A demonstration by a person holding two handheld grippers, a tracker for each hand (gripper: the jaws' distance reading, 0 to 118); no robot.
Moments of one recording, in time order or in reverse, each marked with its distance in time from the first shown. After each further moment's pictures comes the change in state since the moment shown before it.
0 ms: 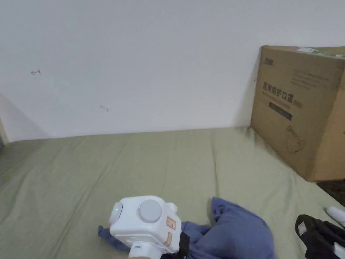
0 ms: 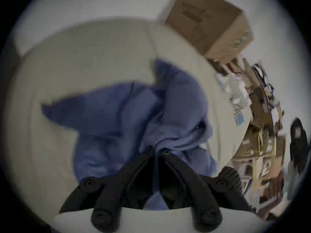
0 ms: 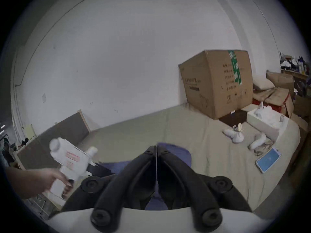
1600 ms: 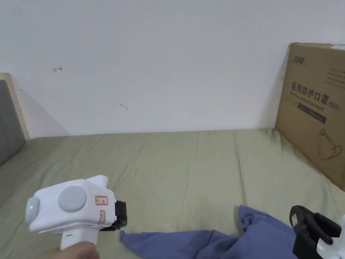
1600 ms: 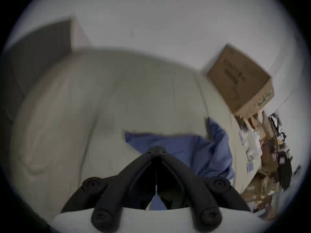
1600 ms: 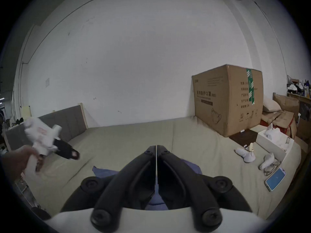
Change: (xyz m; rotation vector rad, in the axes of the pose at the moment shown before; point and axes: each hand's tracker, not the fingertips) left arm -0.159 0.034 0.116 0.296 0.113 0.230; right arm -0.066 -0.012 -0.073 0.099 0.019 0.170
